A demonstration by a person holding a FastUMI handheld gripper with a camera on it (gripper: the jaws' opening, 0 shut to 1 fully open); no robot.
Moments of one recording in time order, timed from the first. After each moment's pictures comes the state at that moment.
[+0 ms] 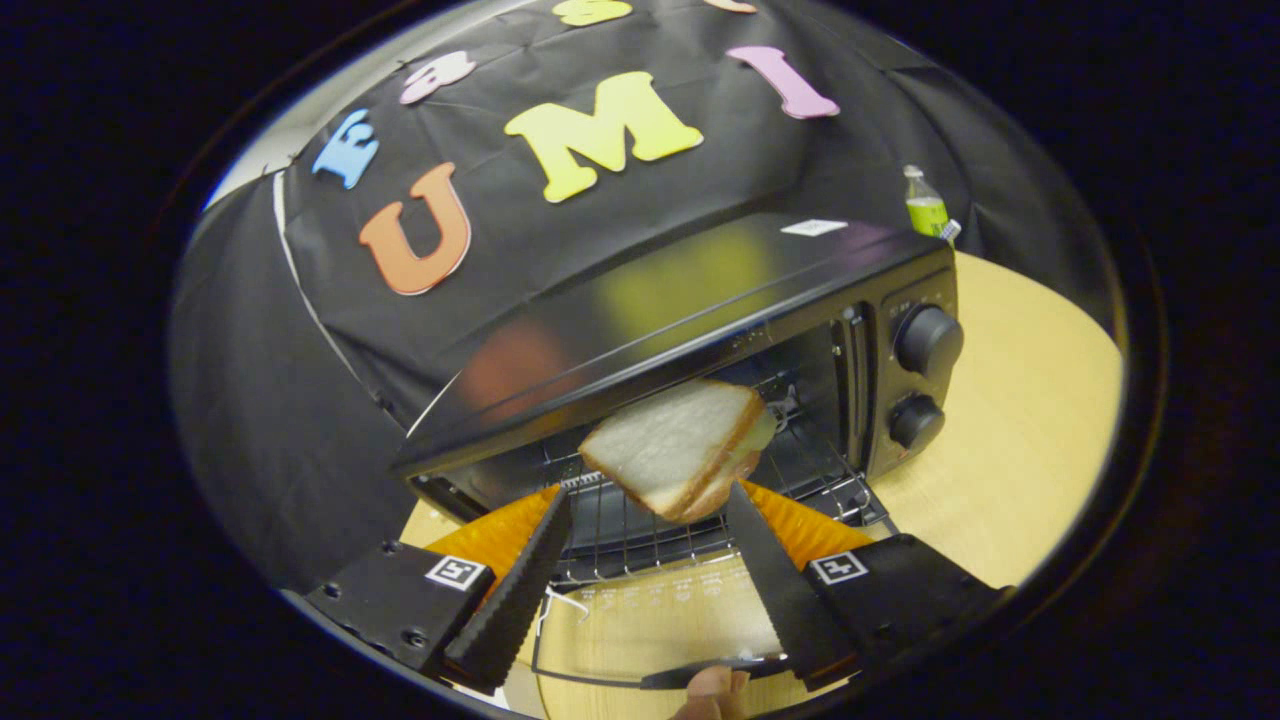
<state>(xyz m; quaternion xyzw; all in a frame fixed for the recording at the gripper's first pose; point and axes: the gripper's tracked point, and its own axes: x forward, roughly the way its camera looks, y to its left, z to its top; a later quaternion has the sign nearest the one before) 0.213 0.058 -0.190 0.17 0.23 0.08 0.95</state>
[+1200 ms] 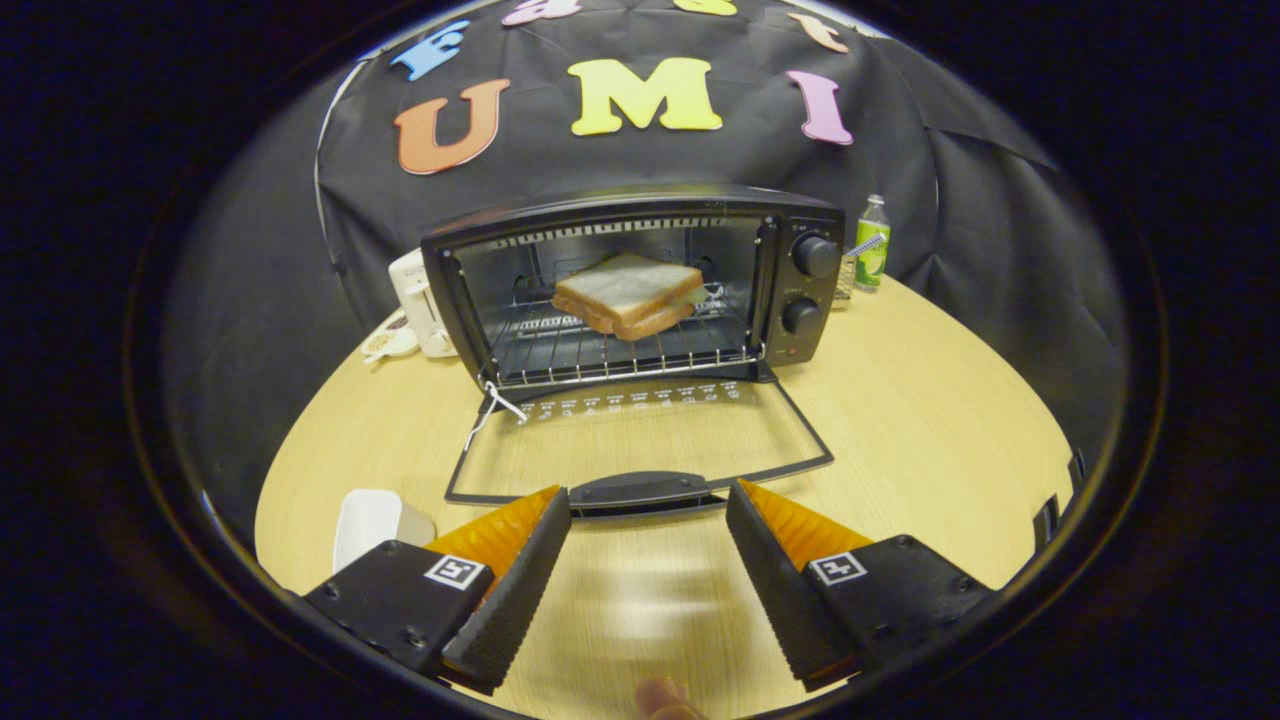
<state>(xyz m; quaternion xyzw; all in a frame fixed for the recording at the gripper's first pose) 0.089 0.043 -0.266 0.01 0.31 0.01 0.95</state>
